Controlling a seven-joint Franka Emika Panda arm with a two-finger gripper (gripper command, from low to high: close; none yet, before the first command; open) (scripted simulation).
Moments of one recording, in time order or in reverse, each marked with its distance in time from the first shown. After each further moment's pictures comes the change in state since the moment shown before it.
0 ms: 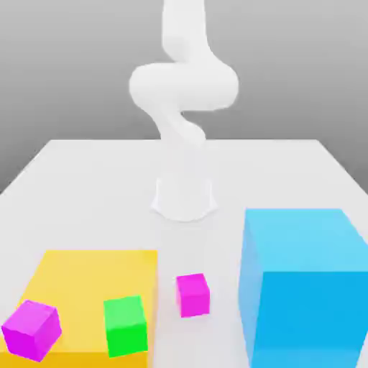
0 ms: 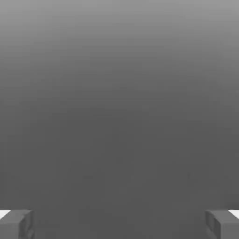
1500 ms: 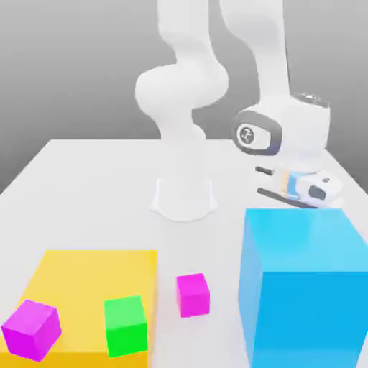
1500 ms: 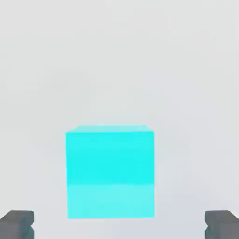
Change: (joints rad) arm 0.701 0.820 -0.143 -0.655 -0.423 0.686 -1.334
